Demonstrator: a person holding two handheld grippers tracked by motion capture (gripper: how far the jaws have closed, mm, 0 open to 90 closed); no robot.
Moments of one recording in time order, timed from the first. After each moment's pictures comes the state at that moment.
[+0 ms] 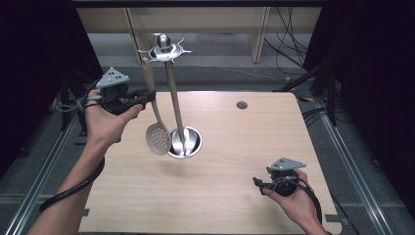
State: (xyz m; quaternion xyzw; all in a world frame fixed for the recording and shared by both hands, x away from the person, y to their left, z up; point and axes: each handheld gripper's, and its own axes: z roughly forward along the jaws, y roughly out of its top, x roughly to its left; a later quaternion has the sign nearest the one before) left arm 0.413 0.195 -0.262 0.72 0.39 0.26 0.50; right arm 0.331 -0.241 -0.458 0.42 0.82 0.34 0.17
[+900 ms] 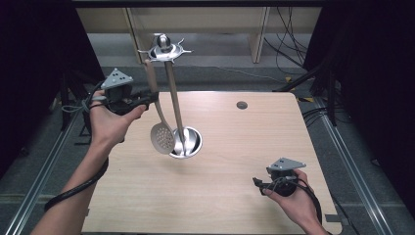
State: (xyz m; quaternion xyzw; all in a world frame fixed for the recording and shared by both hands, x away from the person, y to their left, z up) left arm 0.417 0.191 -0.269 0.72 0.40 0.26 0.50; right arm 0.333 -0.243 -0.460 0.41 0.83 0.34 0.18
